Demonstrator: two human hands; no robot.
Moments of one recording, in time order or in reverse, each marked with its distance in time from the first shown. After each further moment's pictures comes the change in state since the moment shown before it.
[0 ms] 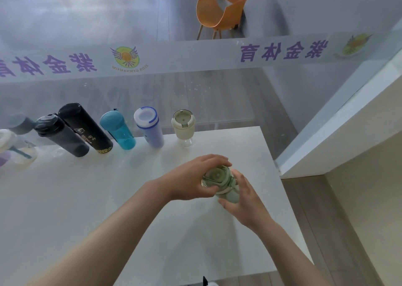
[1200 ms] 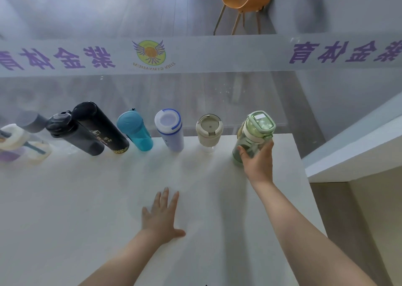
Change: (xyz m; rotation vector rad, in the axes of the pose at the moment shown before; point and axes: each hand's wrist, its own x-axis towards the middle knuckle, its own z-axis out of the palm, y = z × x) left_hand -0.070 -0.190 0.078 0.394 -0.167 -0.879; right_hand 0.174 -0.022 0.030 0.308 0.428 0.226
